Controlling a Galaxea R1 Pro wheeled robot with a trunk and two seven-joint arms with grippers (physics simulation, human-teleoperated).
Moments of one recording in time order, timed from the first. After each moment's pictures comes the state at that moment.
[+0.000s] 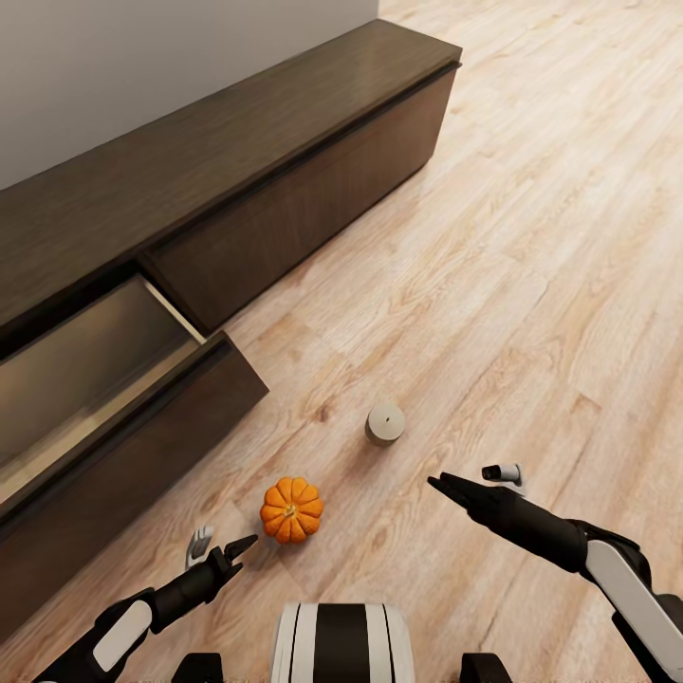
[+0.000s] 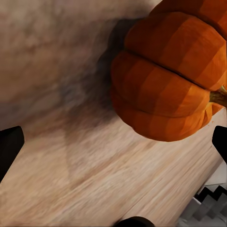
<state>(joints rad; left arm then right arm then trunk) -0.47 0.23 -0.21 -0.49 1.05 0.43 -0.69 -0.26 -0.40 0.12 -1.51 -1.19 0.75 0.83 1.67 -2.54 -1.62</state>
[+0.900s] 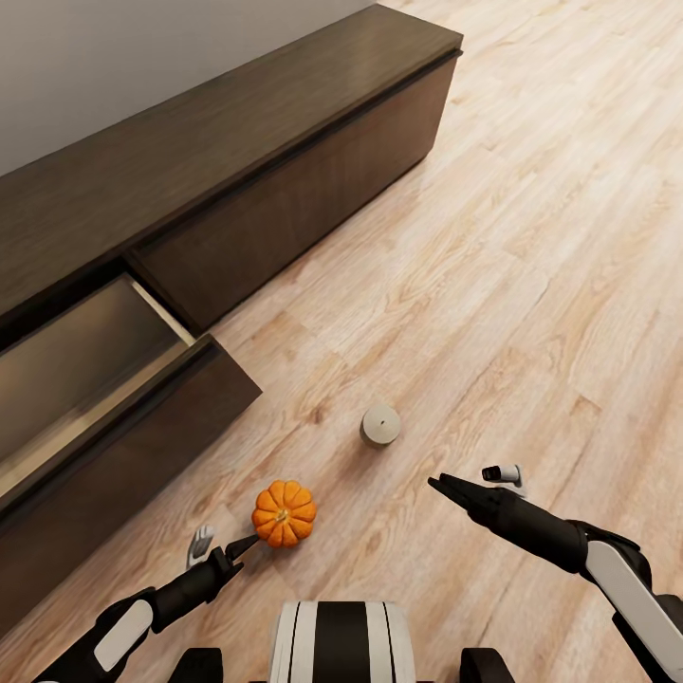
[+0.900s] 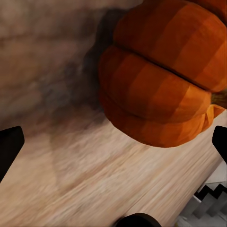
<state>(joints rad) -0.47 0.23 -0.22 -0.50 1.04 0.43 -0.70 -0.26 -0.41 0.12 -1.50 -1.18 0.74 0.83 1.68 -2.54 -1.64</state>
